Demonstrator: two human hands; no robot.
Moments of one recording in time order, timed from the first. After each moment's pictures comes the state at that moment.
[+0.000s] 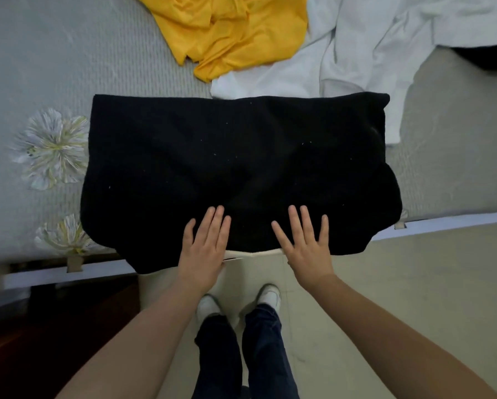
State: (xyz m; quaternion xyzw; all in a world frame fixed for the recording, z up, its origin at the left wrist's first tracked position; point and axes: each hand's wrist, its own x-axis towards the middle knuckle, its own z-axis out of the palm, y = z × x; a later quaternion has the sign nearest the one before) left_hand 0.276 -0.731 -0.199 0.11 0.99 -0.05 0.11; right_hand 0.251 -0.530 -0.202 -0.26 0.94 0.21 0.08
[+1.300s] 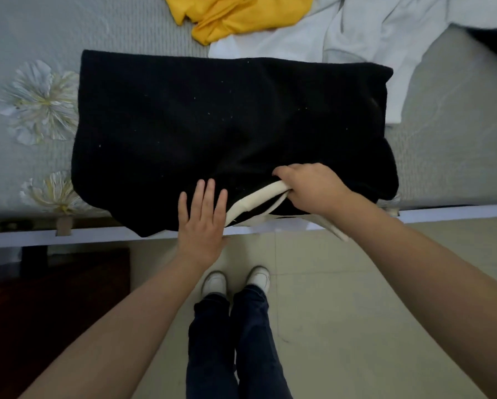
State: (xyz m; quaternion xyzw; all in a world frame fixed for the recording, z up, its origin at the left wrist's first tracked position) left_hand 0.288 -0.704 -0.195 0.05 0.99 -0.06 0.10; right_hand 0.162 -0.534 -0.143 -0.31 0.91 0.01 0.27
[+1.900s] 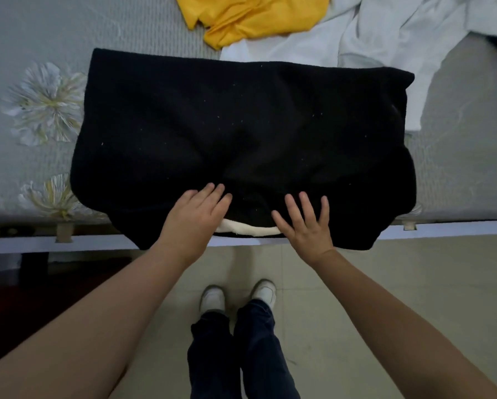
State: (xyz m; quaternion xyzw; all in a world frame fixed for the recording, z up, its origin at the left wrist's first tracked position) left_hand 0.264 -0.737 -0.185 0.16 0.99 0.02 0.01; right_hand 0.226 -0.513 -0.243 -0.36 0.92 0.14 -0.08
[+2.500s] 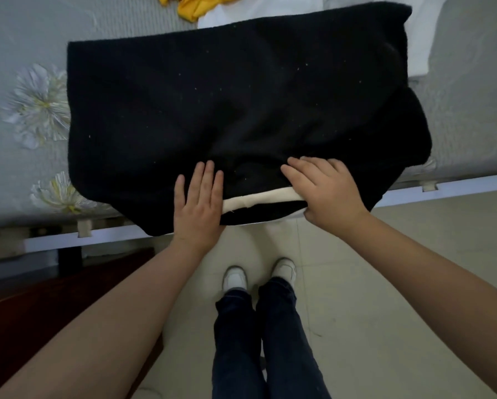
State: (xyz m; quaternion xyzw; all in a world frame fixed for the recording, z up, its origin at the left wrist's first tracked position) left_hand 0.285 -0.710 -0.205 0.06 0.99 -0.05 0.07; right_hand 0.220 -0.500 -0.188 -0.38 0.91 -0.12 -0.08
